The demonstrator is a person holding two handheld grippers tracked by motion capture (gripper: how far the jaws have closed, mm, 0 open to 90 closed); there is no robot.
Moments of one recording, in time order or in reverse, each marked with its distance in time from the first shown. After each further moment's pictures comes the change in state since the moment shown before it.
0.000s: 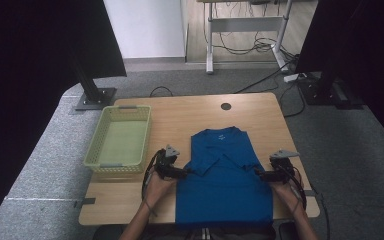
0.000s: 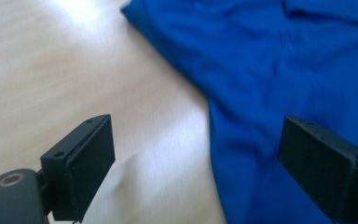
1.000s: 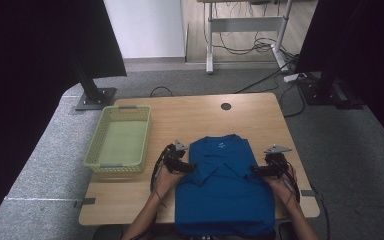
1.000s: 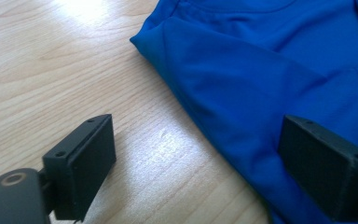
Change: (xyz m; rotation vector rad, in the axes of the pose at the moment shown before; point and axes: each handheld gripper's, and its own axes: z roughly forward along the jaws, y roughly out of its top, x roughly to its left) left arm 0.000 0.006 0.034 0.046 -0.013 0.023; right arm -0.003 0.002 0.024 0.027 -0.033 -0.011
